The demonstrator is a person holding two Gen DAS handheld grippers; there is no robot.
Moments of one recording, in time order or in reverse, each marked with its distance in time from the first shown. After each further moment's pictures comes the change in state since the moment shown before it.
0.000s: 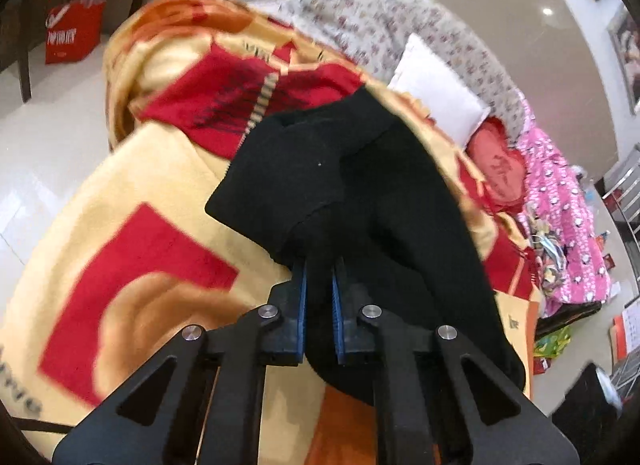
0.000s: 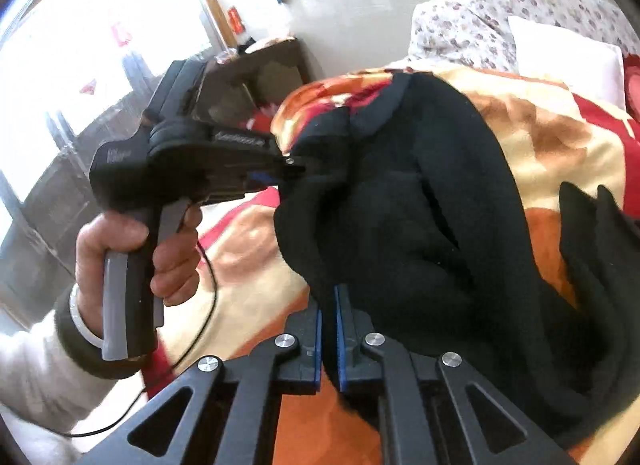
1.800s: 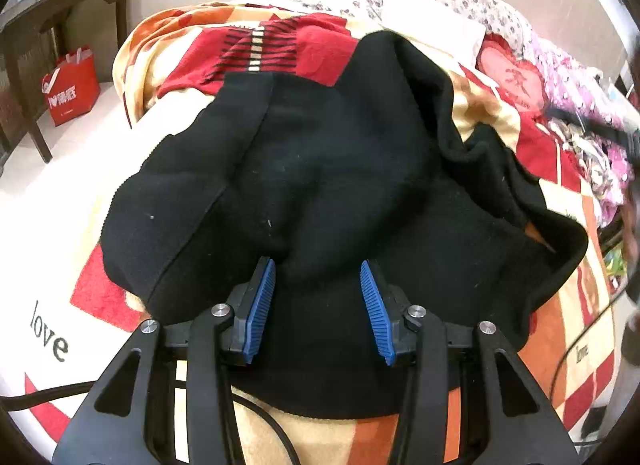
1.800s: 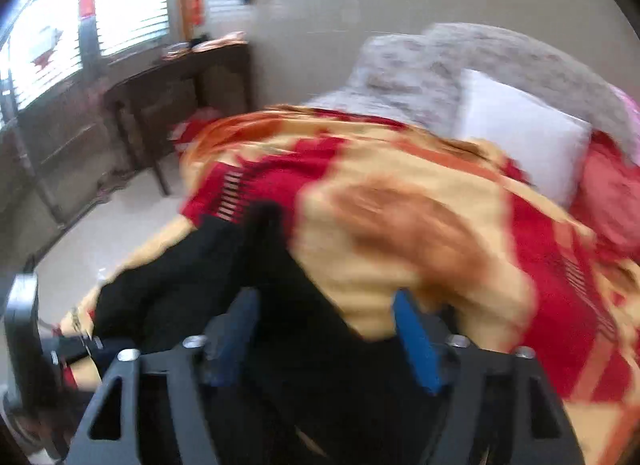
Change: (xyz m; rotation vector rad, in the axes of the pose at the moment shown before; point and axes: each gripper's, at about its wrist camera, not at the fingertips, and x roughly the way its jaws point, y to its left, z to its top) left arm 0.007 -0.011 -0.066 0.255 0.071 0.191; right arm -0.020 -0.063 0.111 -0.087 0.012 -0.368
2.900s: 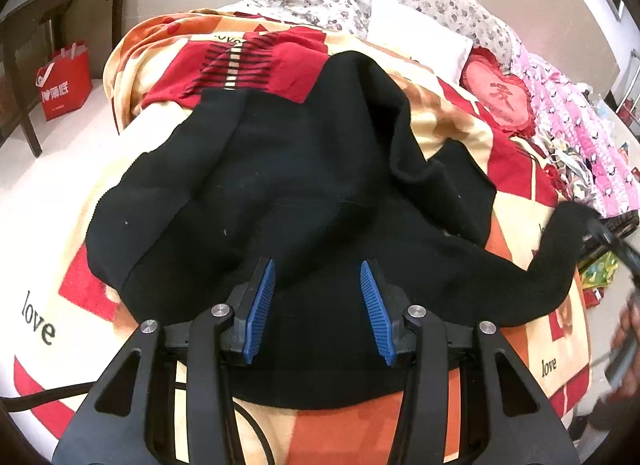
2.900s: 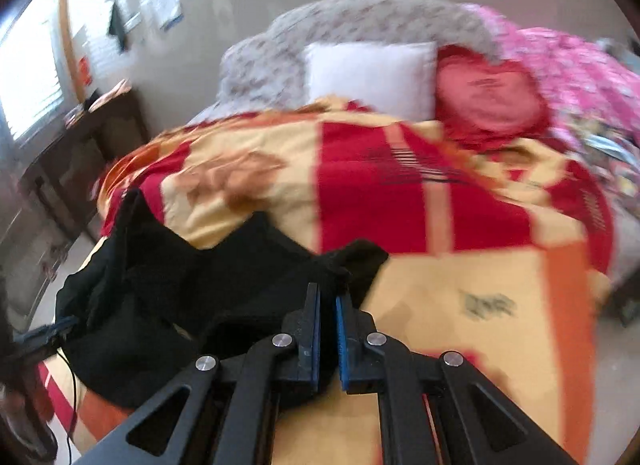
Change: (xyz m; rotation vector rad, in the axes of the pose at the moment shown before) left arm -0.018 -0.027 0.002 -0.020 -0.009 -0.057; right arm -0.110 -0.108 -0.112 0.355 -0.039 -0.224
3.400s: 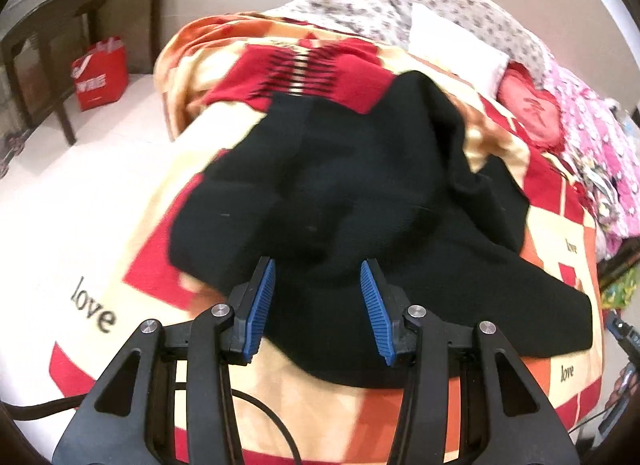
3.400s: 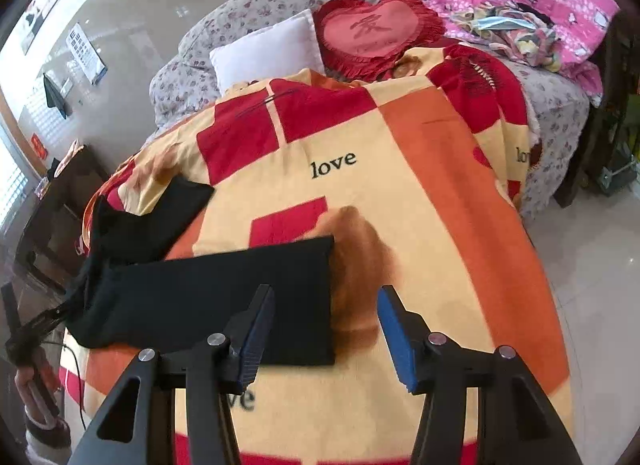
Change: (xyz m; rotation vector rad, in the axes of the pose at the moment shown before) left arm -0.022 0.042 -0.003 -0.077 -0.024 0.117; right arm -0.064 -0.114 -0.115 0.299 0.074 -0.010
